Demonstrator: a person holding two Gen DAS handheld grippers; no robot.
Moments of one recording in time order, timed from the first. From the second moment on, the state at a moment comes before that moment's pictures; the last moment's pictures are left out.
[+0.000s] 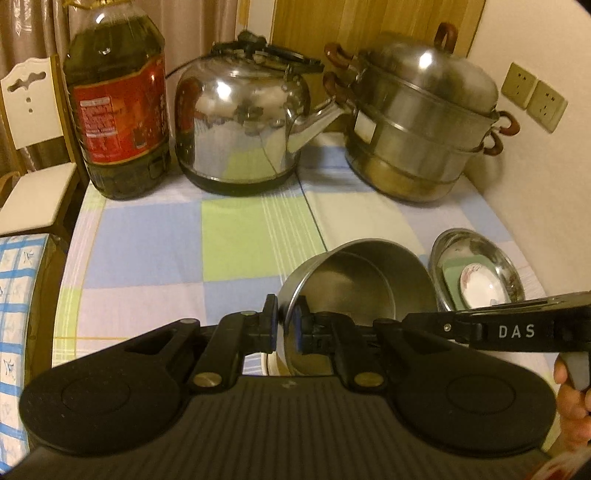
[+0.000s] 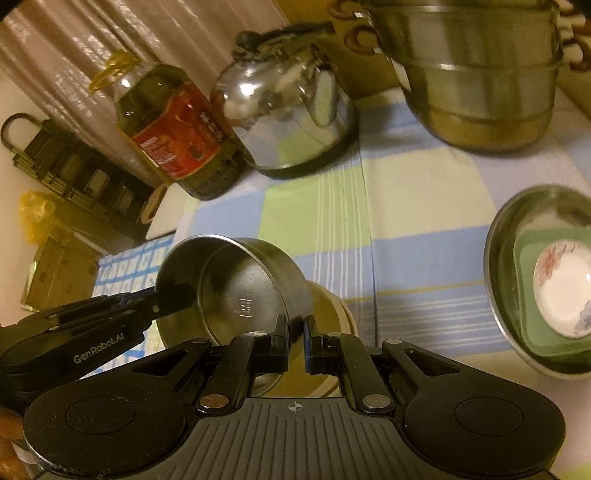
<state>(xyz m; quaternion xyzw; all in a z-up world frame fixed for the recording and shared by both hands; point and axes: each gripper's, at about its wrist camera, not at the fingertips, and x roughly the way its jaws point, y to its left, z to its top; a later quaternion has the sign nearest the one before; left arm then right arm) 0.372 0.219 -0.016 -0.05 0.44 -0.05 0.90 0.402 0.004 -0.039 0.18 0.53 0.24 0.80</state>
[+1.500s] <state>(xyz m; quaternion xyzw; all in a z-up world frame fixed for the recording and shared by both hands) 0.386 0.217 -0.062 -0.03 0.49 -0.03 0.87 0.411 0.003 -0.057 0.16 0.51 0.24 0.81</state>
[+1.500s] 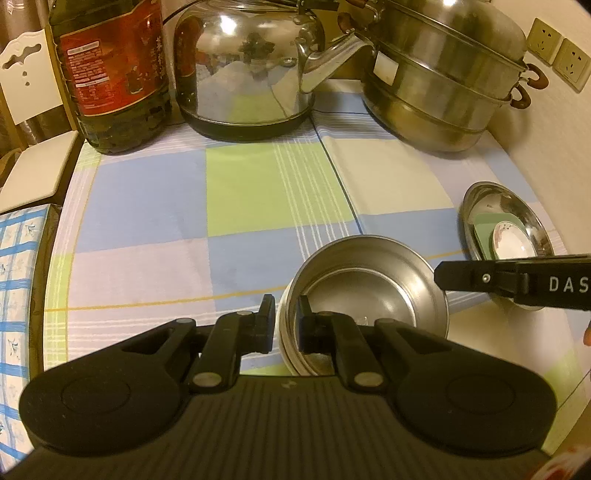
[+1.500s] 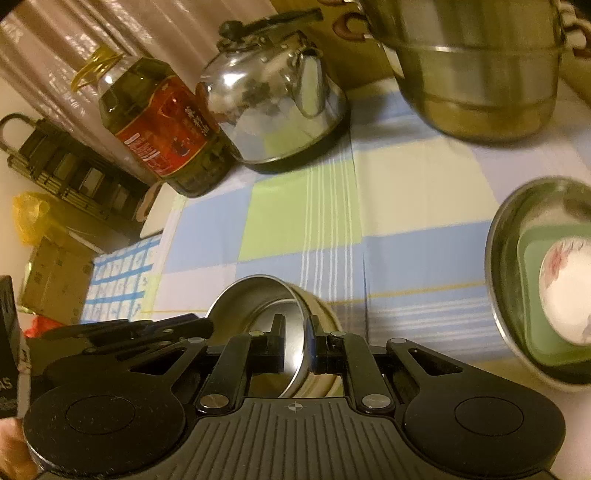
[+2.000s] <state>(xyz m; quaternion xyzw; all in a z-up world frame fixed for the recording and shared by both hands) 0.384 0.215 -0.073 -0.03 0.50 -0.04 0.87 0.416 -0.010 -0.084 0.23 0.52 0.23 0.79</state>
